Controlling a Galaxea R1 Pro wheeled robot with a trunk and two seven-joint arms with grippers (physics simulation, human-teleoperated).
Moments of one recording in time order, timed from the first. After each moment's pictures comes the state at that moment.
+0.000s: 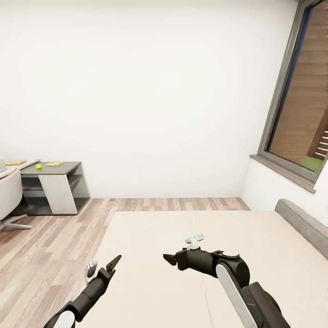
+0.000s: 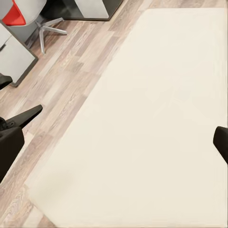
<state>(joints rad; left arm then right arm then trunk) -0.14 0.05 0.10 -1.03 1.02 0.35 -0.47 -0.31 -0.05 0.33 -1.56 -0.40 0.89 0.20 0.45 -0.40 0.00</state>
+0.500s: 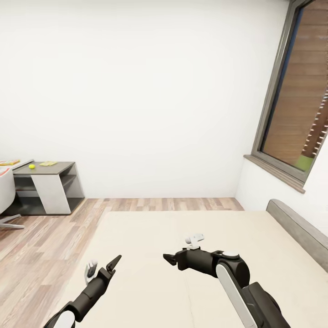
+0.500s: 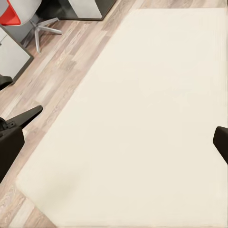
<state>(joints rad) -0.14 0.05 0.10 -1.03 1.02 0.35 -0.47 -0.31 -0.05 0.33 -1.56 -0.40 0.89 0.20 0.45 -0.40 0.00</state>
